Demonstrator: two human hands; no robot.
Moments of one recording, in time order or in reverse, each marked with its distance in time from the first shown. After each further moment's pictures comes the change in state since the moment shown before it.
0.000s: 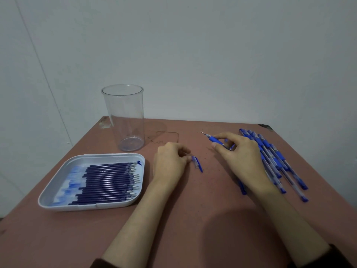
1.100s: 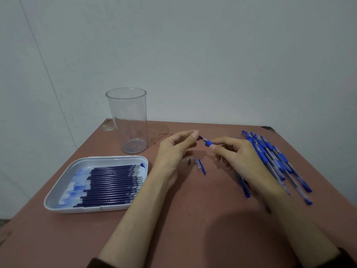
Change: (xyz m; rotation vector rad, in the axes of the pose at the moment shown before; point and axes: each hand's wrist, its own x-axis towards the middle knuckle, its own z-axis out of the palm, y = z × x) left_hand -0.003 0.020 -0.016 -0.943 -0.161 -0.164; right_hand -0.002 -0.016 -0.006 0.382 -0.256 0.103
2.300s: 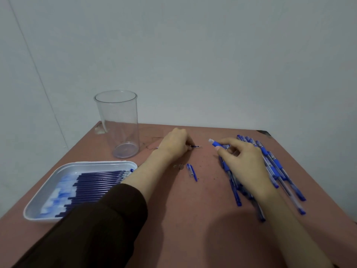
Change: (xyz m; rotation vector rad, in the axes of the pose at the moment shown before) left_hand 0.101 -0.020 0.003 1.335 -0.237 0.281; right_hand 0.008 0.012 -0.017 -0.285 0.212 -0.069
